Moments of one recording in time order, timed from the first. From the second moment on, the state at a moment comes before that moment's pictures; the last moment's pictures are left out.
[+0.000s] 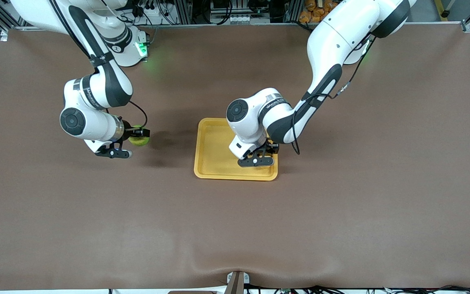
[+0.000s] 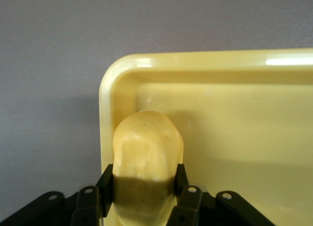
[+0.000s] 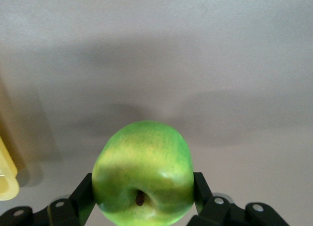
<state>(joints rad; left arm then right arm) -0.47 0.81 -0.38 -1.46 0.62 1.99 -1.05 0.03 0.24 0.22 -2.15 0.12 2.10 0.29</state>
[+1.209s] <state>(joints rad) -0.22 0.49 -0.39 -1.40 0.37 1.91 -0.79 0.03 0.30 0.44 -1.97 0.13 2.07 0.71</state>
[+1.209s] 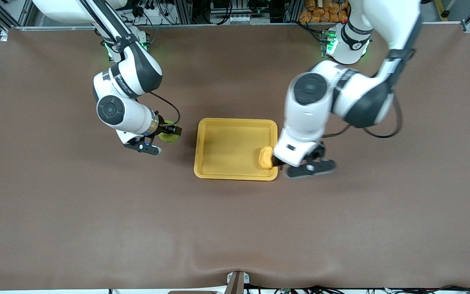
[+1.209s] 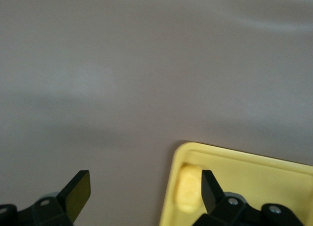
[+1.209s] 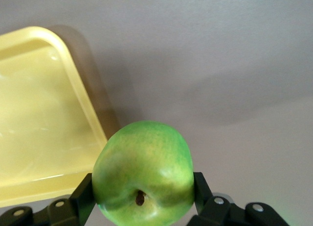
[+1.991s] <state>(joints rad) -0.08 0.41 -0.39 -1.43 0.22 1.47 -0.48 0.12 0.48 0.49 -1.84 0.12 2.21 0.96</state>
